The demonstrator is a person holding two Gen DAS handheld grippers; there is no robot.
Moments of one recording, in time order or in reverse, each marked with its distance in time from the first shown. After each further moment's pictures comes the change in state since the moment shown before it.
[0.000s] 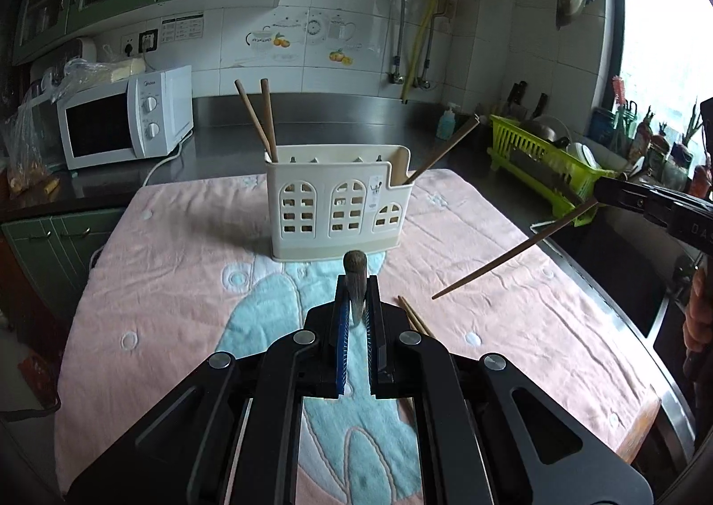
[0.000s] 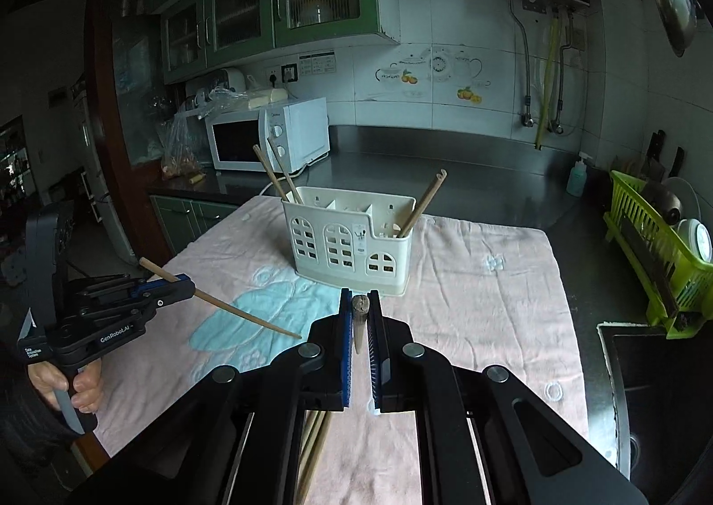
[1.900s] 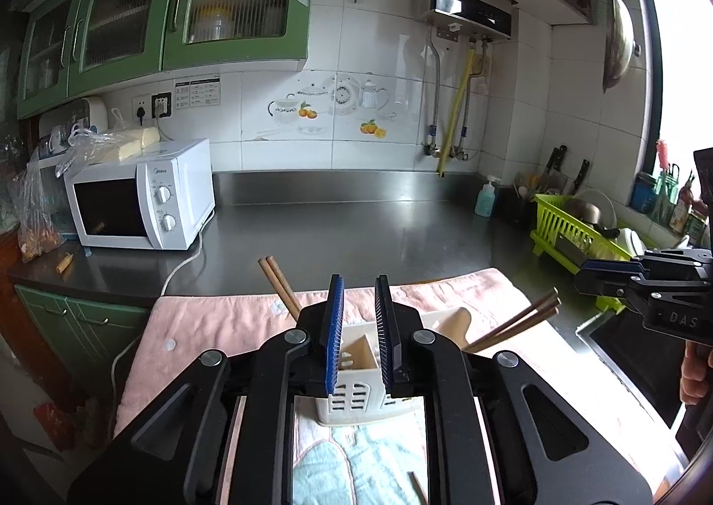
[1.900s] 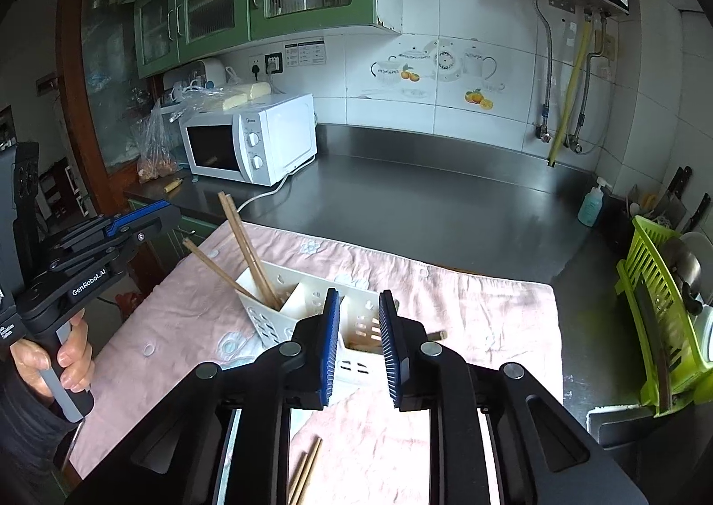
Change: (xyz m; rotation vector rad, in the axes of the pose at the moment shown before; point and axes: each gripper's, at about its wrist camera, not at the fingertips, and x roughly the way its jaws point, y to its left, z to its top) left arm 0.049 0.029 0.155 -0.002 -0.145 0.088; right arm 0.094 -0.027 0.117 -0.018 0.084 -0.017
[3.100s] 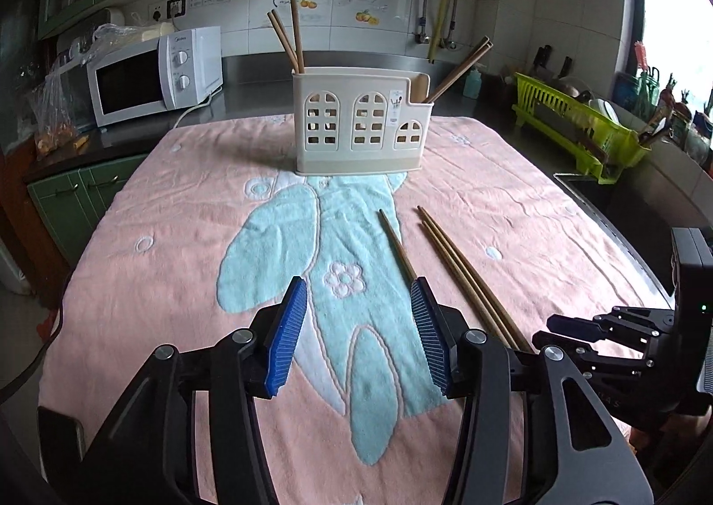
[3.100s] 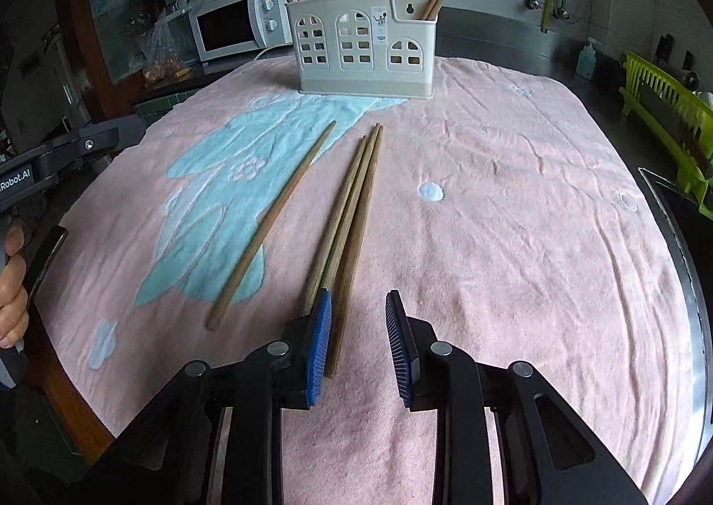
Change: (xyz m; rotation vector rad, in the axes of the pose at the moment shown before) left arm -0.099 -0.032 -0.232 -0.020 0.260 0.014; right arm -0.002 0.075 -0.302 0.073 0.234 -0.018
